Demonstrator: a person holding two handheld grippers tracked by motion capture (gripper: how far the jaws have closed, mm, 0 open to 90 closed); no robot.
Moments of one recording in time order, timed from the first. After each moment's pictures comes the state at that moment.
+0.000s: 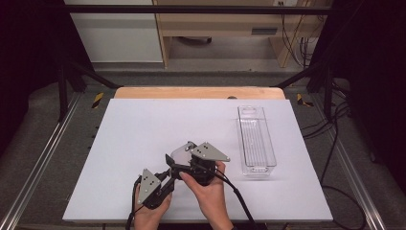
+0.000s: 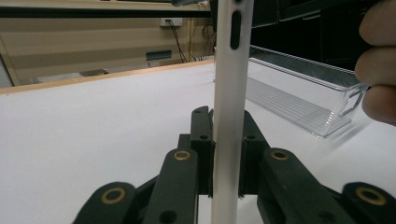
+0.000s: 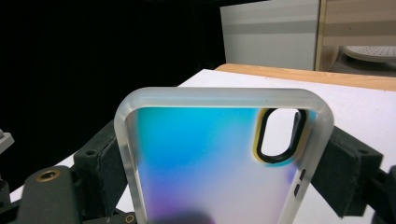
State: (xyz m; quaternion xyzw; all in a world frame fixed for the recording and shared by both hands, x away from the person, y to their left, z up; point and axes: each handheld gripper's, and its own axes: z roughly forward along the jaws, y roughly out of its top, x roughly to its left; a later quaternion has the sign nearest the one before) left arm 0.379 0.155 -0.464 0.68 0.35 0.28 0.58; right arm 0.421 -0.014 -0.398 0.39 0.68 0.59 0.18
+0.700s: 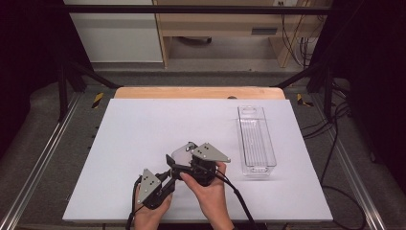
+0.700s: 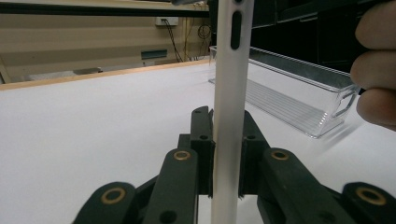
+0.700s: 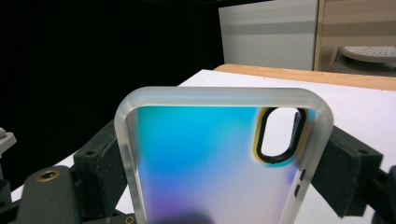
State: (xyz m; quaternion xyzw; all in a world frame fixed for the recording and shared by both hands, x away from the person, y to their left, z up) left arm 0.379 0.155 -0.464 0.68 0.35 0.27 0.58; right arm 0.420 -0.016 -0.399 0.39 0.68 0.59 0.18
